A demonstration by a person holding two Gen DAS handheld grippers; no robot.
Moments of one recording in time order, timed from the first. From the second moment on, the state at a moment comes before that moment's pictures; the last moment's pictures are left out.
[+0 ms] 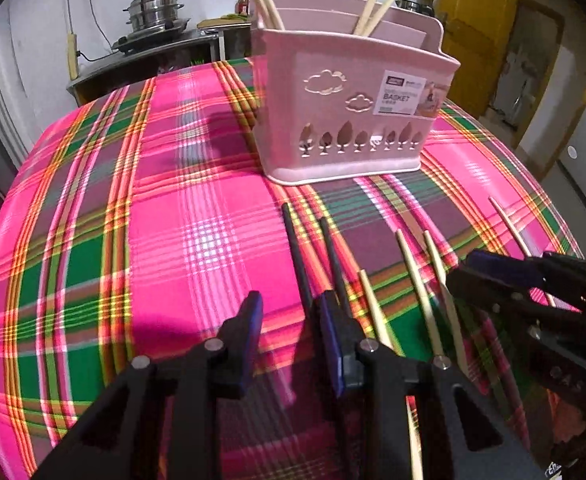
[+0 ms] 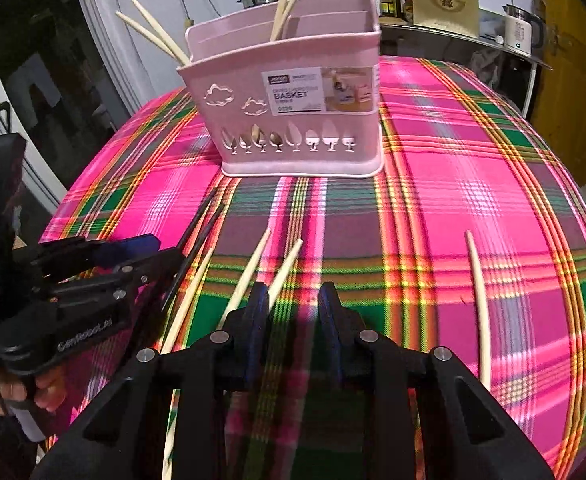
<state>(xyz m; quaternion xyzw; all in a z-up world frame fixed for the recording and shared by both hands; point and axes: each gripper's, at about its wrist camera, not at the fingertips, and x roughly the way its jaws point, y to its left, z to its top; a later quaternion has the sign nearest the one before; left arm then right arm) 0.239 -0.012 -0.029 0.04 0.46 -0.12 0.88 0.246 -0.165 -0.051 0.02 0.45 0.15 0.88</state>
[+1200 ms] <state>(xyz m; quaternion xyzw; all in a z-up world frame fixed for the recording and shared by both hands) 0.250 -0.004 0.004 0.03 0.46 -0.13 0.88 0.261 -0.158 -0.029 -0.01 0.44 0.15 0.88</state>
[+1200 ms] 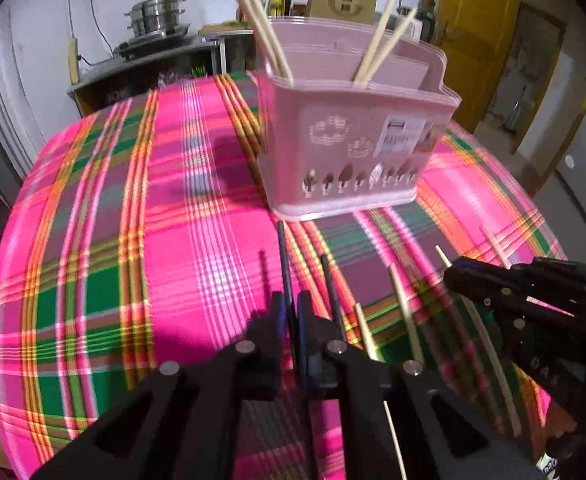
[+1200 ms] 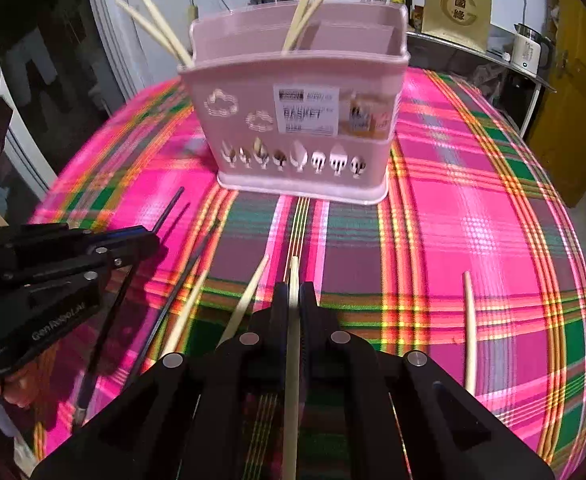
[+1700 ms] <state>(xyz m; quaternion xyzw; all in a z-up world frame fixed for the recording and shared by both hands) 0.209 0.014 0.087 0.00 0.37 -0.15 0.92 0.233 -0.182 0.044 0.03 0.36 0.18 0.91</state>
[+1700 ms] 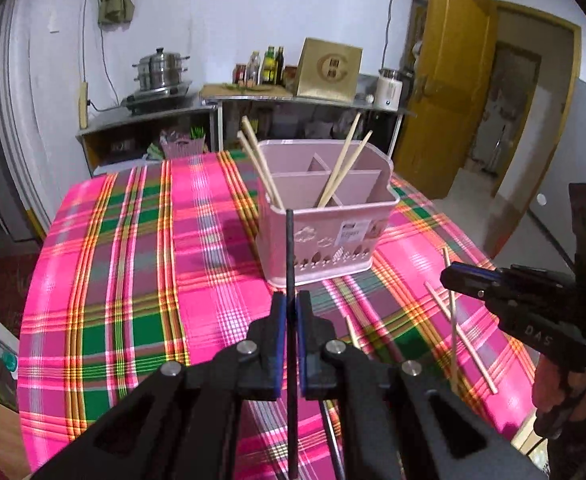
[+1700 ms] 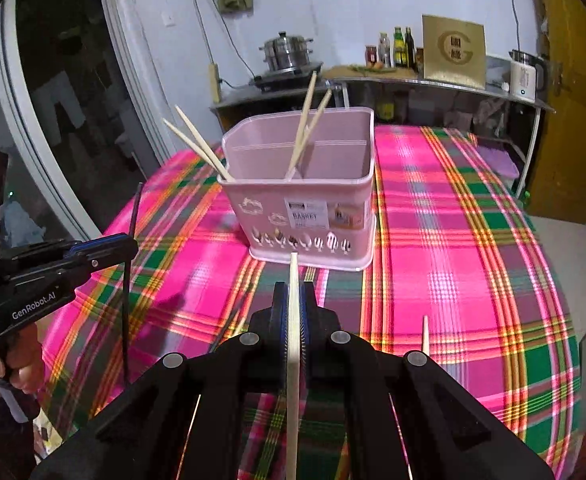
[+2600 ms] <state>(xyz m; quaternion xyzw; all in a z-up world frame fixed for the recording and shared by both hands) 0.198 0.009 0.145 0.00 0.32 -0.18 0.93 0.212 -0.192 0.107 0.01 0.28 0.20 0.94</state>
